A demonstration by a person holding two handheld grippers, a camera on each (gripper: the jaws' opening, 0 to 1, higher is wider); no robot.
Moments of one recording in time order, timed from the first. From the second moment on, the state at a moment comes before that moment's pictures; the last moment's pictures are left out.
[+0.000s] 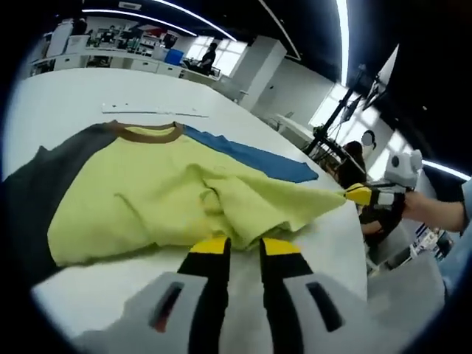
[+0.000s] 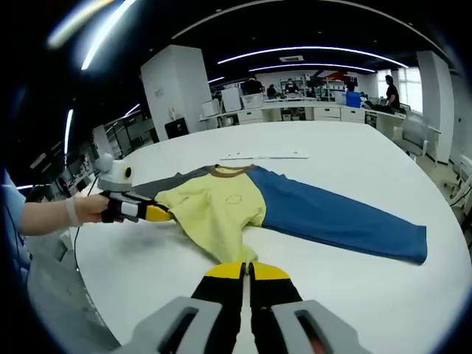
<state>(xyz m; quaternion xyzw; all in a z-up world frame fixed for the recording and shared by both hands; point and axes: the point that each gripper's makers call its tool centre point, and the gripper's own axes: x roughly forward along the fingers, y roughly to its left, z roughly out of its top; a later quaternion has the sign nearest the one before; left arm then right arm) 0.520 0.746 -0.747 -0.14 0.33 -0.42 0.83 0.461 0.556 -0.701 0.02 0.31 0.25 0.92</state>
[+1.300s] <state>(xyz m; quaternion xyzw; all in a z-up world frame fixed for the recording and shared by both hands) 0.554 0.682 -0.702 -0.16 0.30 -0.47 0.82 0.459 0.554 -0.707 0.04 0.31 0.24 0.92</state>
